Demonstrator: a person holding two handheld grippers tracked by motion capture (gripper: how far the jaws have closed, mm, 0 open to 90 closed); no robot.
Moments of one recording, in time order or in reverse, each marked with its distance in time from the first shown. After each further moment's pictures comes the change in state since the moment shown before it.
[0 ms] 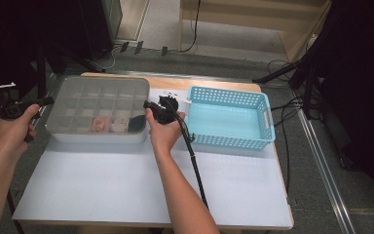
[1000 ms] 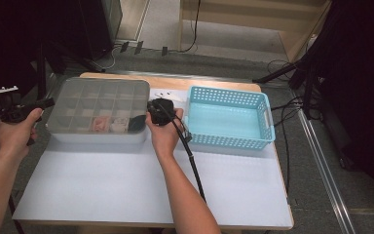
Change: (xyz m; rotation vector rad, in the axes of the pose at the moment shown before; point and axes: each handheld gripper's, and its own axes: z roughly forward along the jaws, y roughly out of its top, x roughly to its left) left arm -0.014 -0.011 -0.014 -0.062 0.031 0.096; right arm 0.016 -0.005 -0.006 0.001 -0.110 -0.306
